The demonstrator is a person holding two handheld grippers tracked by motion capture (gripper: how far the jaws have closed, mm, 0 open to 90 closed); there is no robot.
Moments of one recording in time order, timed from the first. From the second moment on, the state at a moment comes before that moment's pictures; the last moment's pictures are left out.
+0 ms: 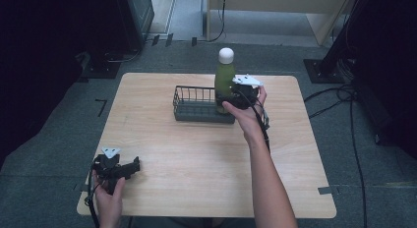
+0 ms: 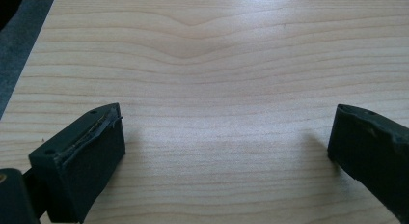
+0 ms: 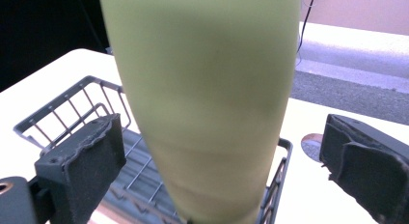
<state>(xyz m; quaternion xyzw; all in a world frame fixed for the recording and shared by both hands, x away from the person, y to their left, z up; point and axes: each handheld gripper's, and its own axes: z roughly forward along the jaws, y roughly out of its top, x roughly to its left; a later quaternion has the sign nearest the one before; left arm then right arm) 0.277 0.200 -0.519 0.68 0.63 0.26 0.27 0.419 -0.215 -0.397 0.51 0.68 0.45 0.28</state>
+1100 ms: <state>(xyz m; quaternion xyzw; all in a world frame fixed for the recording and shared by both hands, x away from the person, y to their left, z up) 0.277 0.199 -0.519 0.68 0.63 0.26 0.27 0.328 -0.273 -0.441 0.53 0.68 0.43 0.28</state>
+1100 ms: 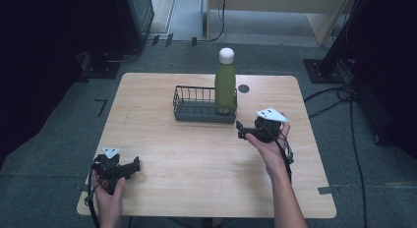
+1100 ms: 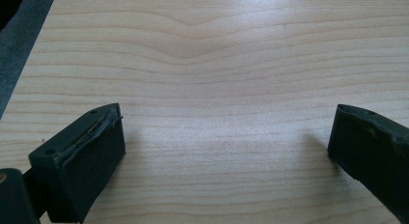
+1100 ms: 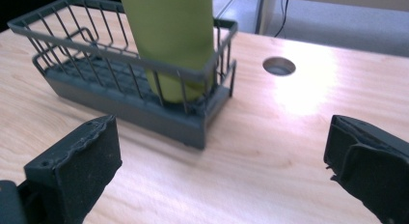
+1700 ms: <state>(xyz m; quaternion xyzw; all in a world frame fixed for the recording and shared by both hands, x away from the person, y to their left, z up) 0.277 0.200 -0.519 0.68 0.63 0.26 0.27 0.282 -0.314 -0.483 0.57 0.67 0.39 0.28</state>
